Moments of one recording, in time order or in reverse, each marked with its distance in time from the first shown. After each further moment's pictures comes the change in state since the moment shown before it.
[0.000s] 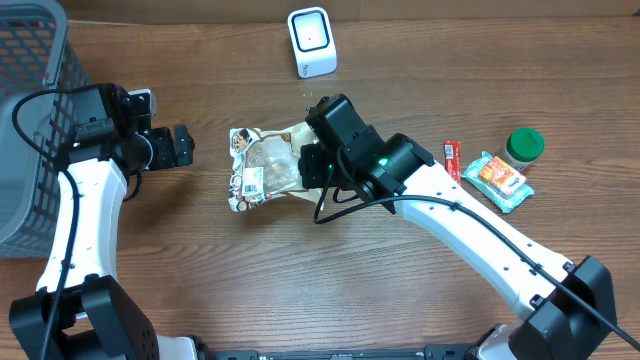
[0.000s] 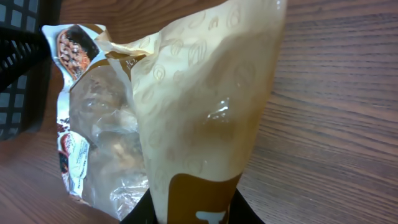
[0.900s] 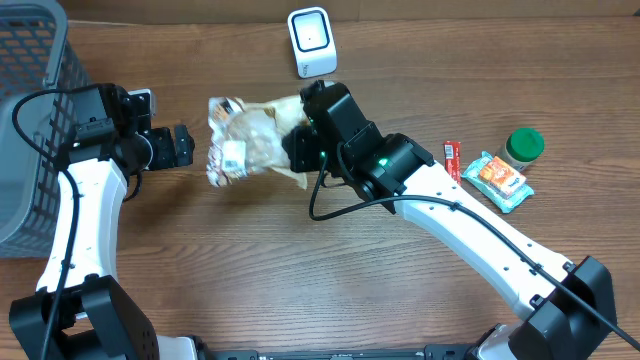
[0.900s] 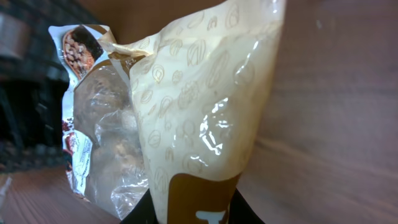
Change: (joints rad) left arm 0.000 0.000 0.000 0.000 0.000 0.000; right arm 0.000 0.000 0.000 0.230 -0.001 -0.006
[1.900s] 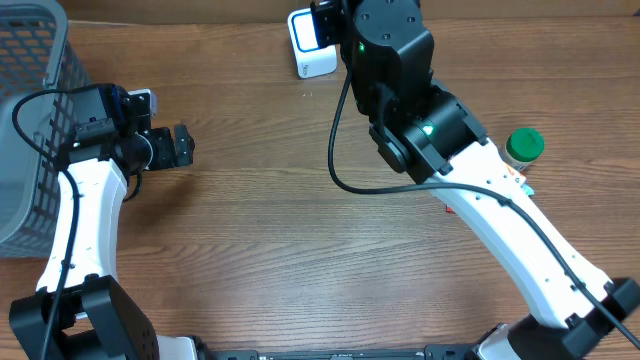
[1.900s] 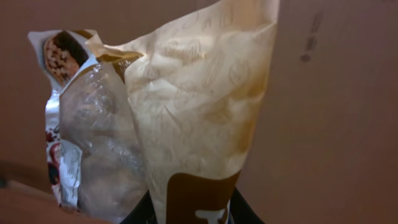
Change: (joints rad) left arm 0.000 0.000 0.000 0.000 0.000 0.000; right arm -0.067 0.018 0.393 0.369 0.578 -0.706
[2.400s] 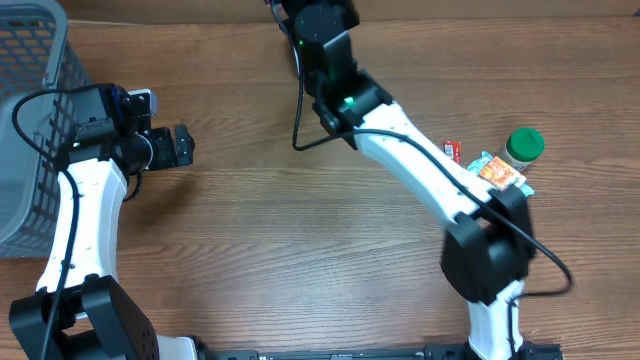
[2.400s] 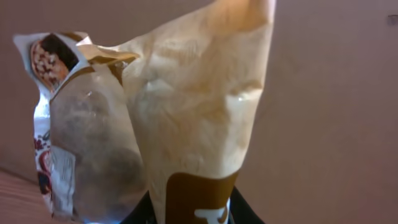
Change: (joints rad) left arm 0.000 0.000 0.000 0.000 0.000 0.000; right arm -0.035 0.406 0.005 0.364 0.115 -0.406
